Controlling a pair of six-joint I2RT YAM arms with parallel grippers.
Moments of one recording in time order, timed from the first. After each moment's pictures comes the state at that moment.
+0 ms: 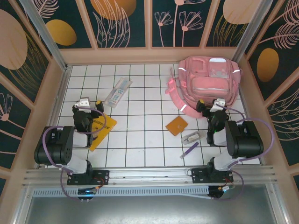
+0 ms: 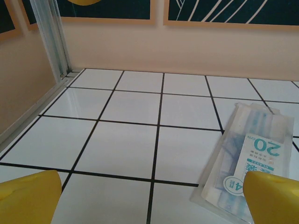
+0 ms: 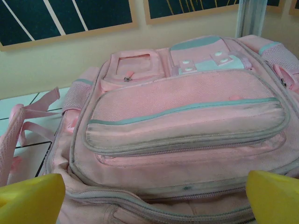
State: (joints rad) left arm 0.01 1.53 0.23 1.14 -0.08 -0.06; right arm -0.02 1.56 0.21 1.22 0.03 0.13
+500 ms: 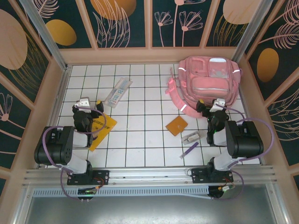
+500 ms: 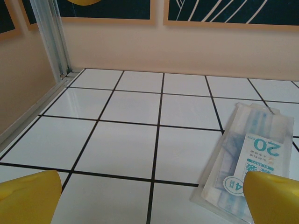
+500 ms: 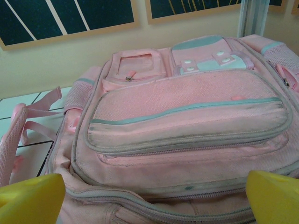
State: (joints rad) left arm 0.01 1.53 0.23 1.14 -0.08 -0.06; right arm -0.02 1.56 0.21 1.22 0.02 0.13
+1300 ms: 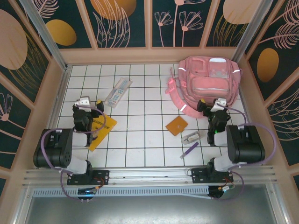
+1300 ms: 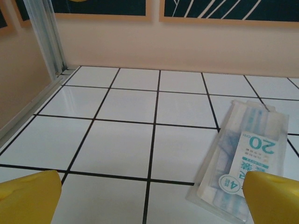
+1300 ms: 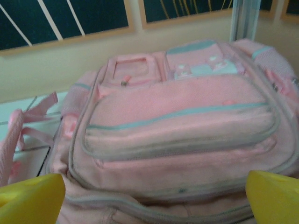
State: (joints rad) left arm 0.01 1.45 0.28 0.99 -0.06 -0.07; right arm -0.02 1.43 0.21 1.10 0.06 0.13
